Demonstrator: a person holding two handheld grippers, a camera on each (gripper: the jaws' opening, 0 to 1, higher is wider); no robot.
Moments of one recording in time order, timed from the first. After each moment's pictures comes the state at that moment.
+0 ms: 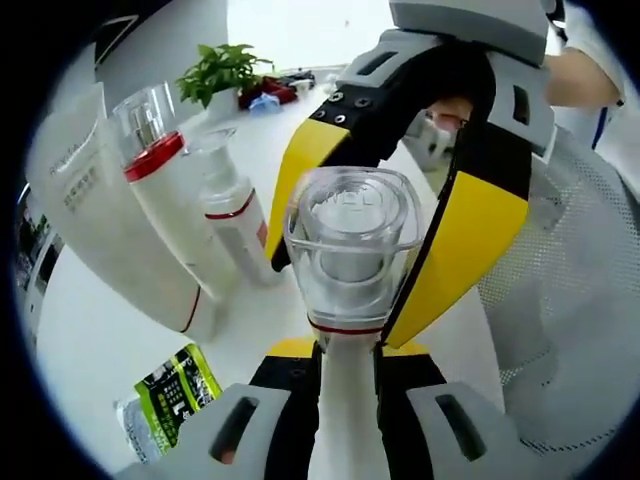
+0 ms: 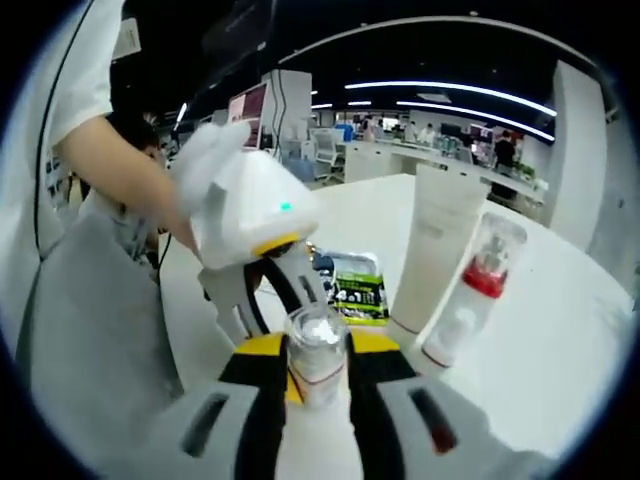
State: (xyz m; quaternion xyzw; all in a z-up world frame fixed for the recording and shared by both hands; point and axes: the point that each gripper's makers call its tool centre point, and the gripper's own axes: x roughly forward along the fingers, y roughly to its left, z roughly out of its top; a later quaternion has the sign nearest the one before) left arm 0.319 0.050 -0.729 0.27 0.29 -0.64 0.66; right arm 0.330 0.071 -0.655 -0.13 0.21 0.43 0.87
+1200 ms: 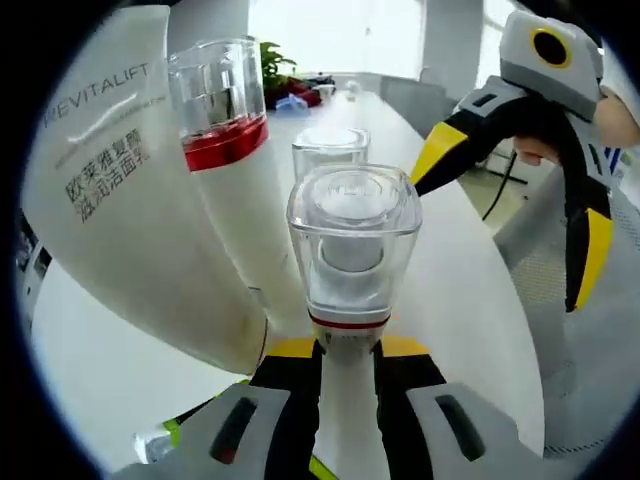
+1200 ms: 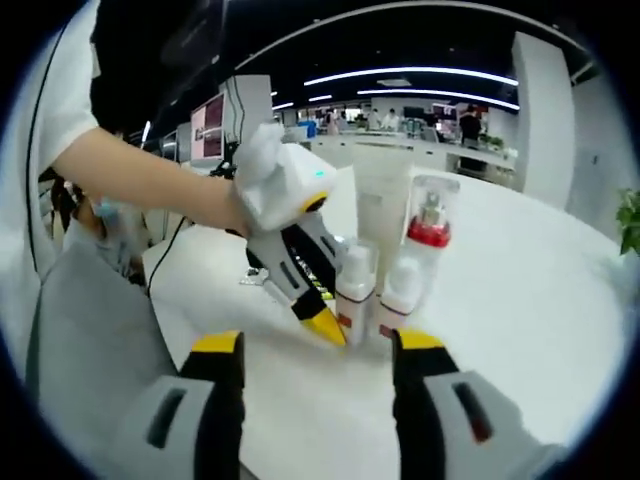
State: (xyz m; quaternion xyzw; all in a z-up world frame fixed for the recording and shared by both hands) left arm 0.379 0.027 -0.729 0.24 0.29 -0.63 0.68; right arm 0.324 0.027 -0.658 -0.08 0.24 0.36 0.90
